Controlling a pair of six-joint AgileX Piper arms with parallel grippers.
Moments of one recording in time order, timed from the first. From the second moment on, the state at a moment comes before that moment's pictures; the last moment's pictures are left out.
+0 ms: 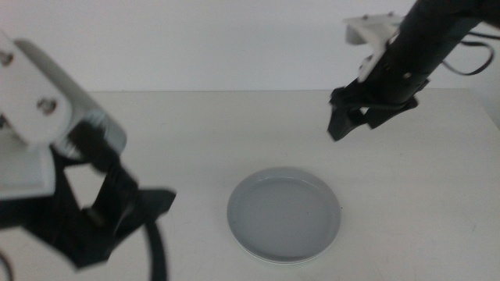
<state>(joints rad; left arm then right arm) -0.72 0.83 -0.95 -0.05 0.82 0.14 0.35 1.77 -1.64 0.22 1.22 -0.16</state>
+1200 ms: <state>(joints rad) -0.10 0.57 -0.46 -0.16 0.27 0.20 -0.07 0.48 -0.60 0.25 0.55 -0.39</state>
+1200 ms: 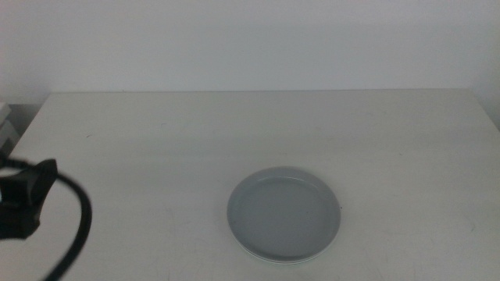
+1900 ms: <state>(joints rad) -0.10 0.33 -0.31 -0.16 0.21 0.20 -0.07 0.30 -0.44 0.24 0.39 -0.40</state>
